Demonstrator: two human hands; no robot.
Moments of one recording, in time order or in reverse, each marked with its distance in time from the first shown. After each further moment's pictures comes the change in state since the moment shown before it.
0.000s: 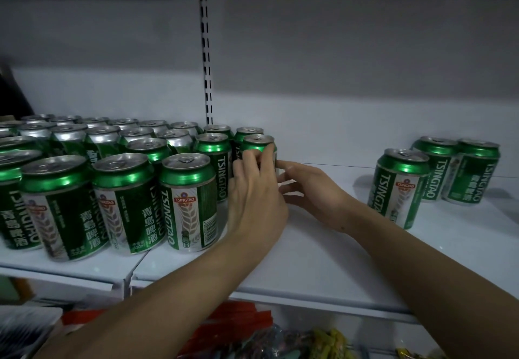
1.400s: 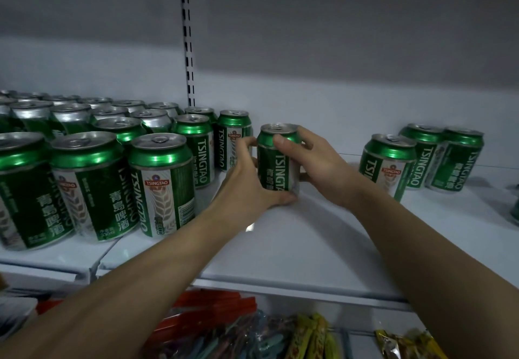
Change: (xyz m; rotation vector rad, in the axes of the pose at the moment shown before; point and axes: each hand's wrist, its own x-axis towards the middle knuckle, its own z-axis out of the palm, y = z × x) left_hand 0.004 -0.009 -0.001 -0.659 -0.410 -0.194; right_hand -0.002 -0.013 -0.029 -0.200 0.023 -0.196
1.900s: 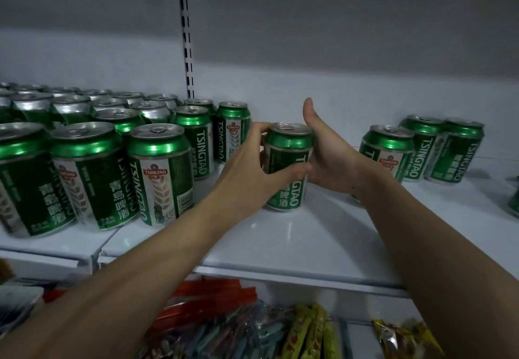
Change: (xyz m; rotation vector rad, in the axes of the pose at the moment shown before) left_hand -0.007 0.017 -0.003 -0.073 0.008 0.165; right_hand 0.001 -0.006 -0.013 0.292 -0.270 0.314
